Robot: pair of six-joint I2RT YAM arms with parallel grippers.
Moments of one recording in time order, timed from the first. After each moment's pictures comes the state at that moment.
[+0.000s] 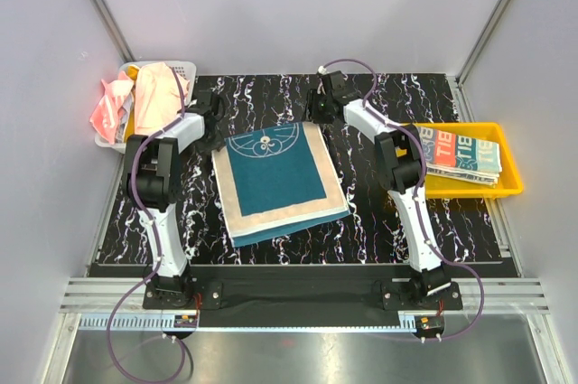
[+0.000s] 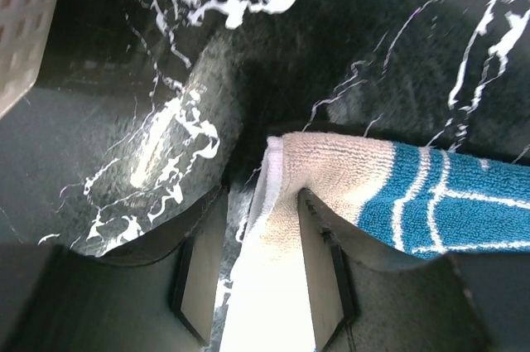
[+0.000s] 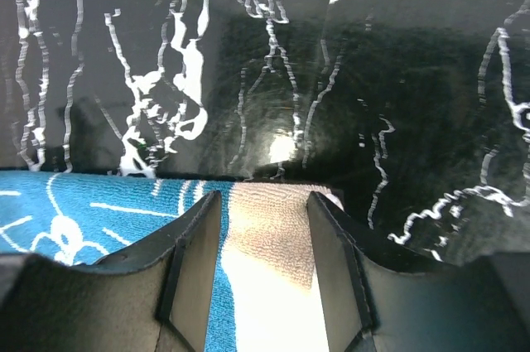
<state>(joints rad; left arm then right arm) -0.11 2.03 1.43 -0.56 -0.26 -0.56 0.38 2.50 2.08 -0.35 -0.19 0.39</state>
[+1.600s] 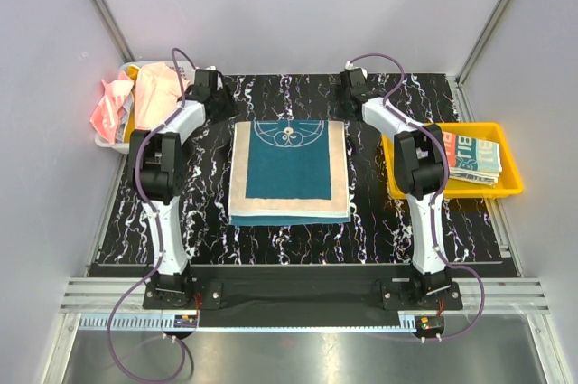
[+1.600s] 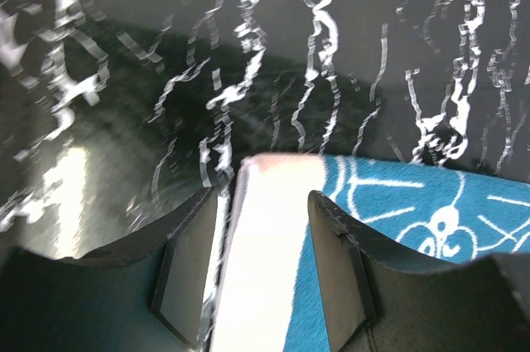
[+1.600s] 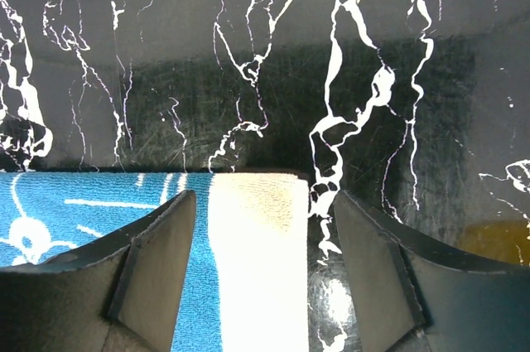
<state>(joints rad) -0.11 2.10 1.63 -0.32 0.07 -0.45 0.32 2.28 1.85 -0.36 0.13 0.37</state>
